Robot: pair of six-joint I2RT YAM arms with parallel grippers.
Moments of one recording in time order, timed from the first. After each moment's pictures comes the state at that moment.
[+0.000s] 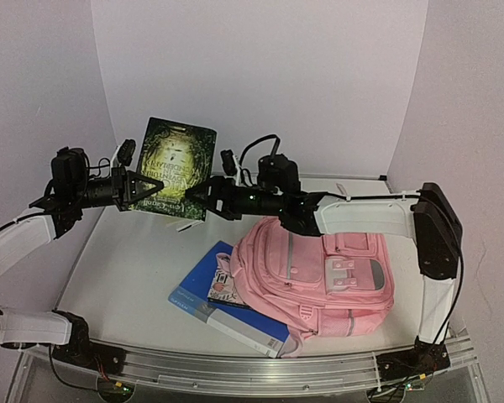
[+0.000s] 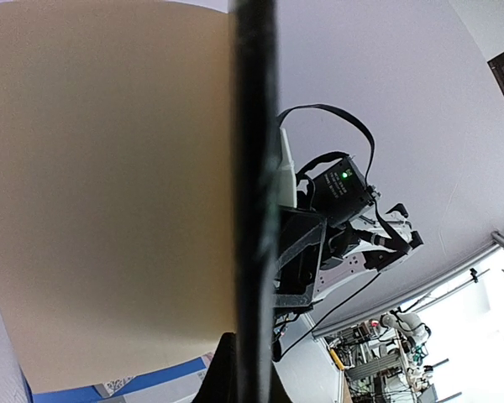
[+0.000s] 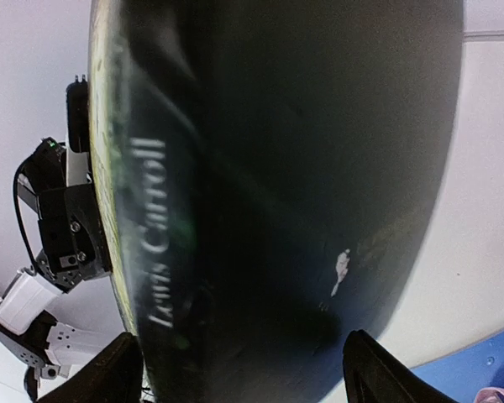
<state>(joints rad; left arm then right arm) -0.22 1.08 0.82 0.11 1.06 -0.78 0.93 1.99 1.52 0.36 -0.44 0.86</state>
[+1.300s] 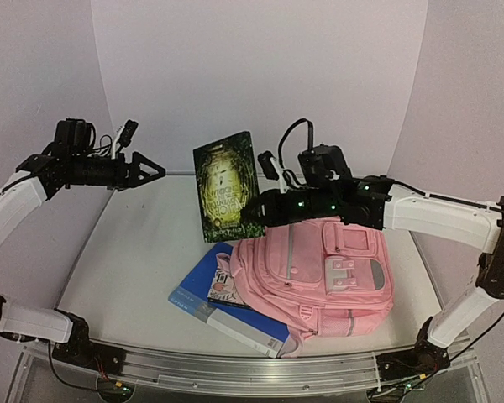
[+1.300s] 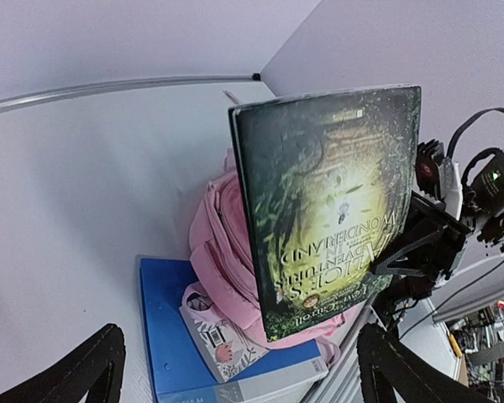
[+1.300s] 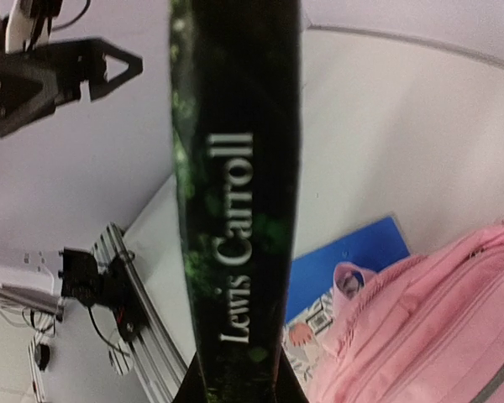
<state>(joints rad) -0.27 1.19 1.22 -0.57 0.74 -0.23 0.93 1.57 1.33 -0.25 -0.26 0.47</state>
